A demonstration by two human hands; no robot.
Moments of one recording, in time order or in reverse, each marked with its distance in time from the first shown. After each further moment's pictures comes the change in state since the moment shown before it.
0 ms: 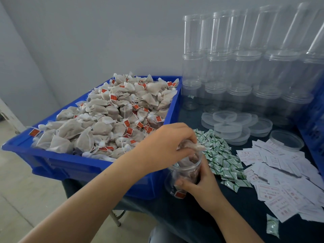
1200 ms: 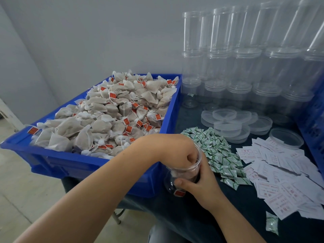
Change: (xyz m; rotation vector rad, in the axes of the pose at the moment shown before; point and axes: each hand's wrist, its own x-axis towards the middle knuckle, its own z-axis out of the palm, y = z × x) left_hand 0.031 0.007 0.005 0.169 -0.758 -0.133; right_hand 0.002 0.010 -0.001 -0.040 0.001 -0.082
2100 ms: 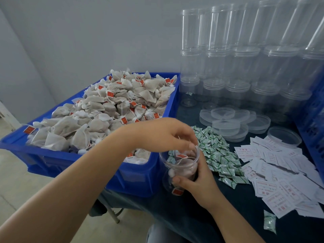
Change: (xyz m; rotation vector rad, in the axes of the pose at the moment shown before) left_hand -0.025 -0.020 -0.016 -0.374 0.168 0.054; right_hand -0.001 -0.007 0.000 0.038 -0.019 0.073
